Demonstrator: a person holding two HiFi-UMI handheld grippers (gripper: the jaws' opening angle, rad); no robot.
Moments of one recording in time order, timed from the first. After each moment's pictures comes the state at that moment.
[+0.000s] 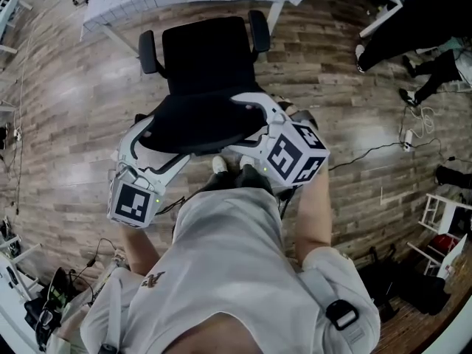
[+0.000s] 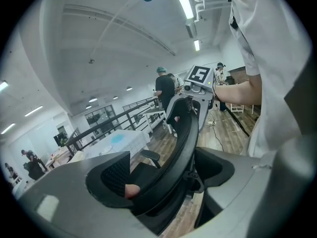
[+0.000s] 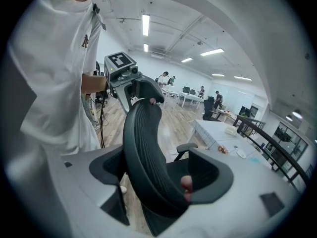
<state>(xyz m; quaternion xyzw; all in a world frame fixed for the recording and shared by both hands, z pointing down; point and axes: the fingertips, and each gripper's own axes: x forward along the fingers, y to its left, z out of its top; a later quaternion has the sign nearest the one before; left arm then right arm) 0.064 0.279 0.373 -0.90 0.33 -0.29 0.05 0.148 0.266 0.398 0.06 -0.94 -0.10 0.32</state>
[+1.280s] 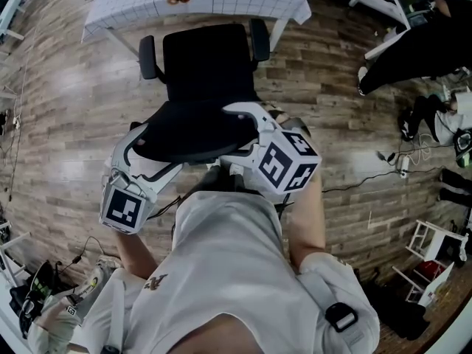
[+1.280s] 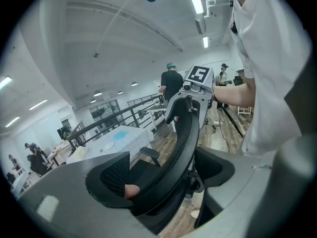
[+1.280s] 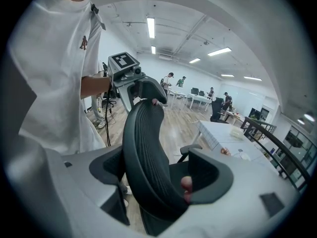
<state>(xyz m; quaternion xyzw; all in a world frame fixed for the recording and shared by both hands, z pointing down) 0.096 0.219 0.373 -0.88 0.36 -0.30 0.02 0.178 0.202 0.398 0.00 -0.94 -0.10 0.32</state>
